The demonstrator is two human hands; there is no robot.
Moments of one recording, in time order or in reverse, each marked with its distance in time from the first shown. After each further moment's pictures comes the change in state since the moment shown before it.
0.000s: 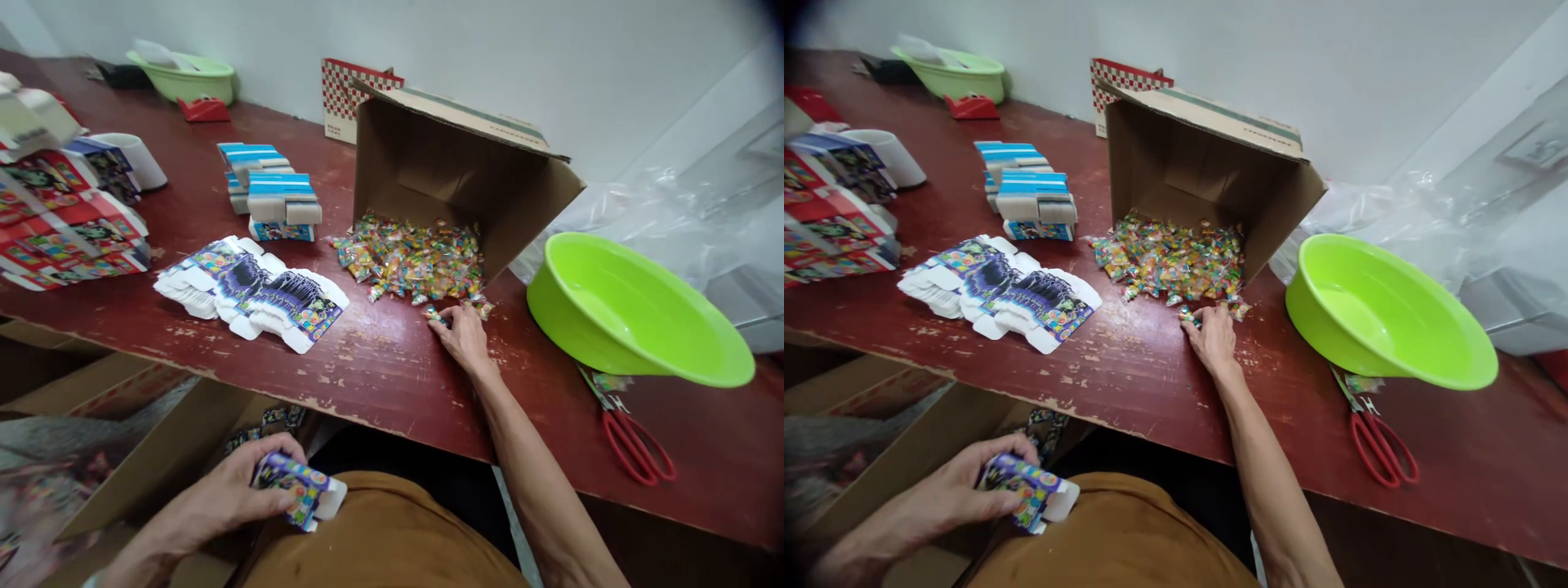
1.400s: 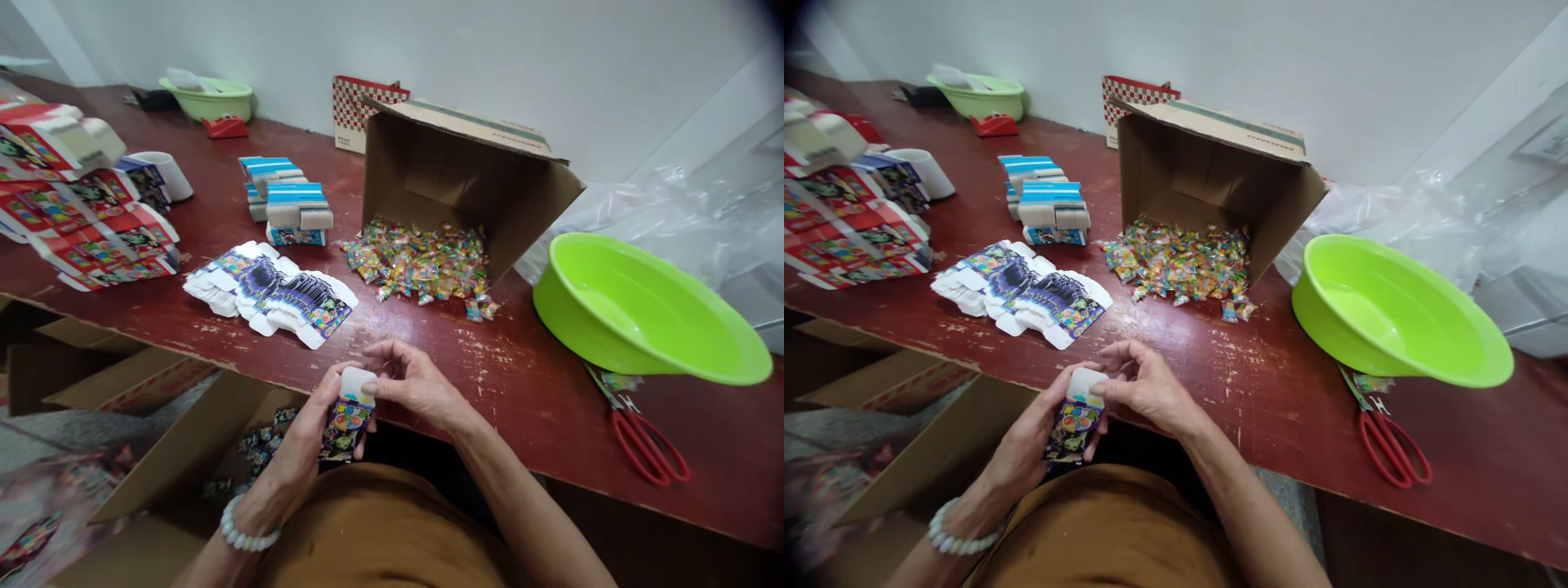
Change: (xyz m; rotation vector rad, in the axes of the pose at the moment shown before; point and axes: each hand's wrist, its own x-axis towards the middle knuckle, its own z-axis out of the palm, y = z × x) left_hand 0.029 0.059 0.079 -0.395 0.074 0.290; right_hand -0.095 -0.102 -0.005 1.154 -0.681 -0.011
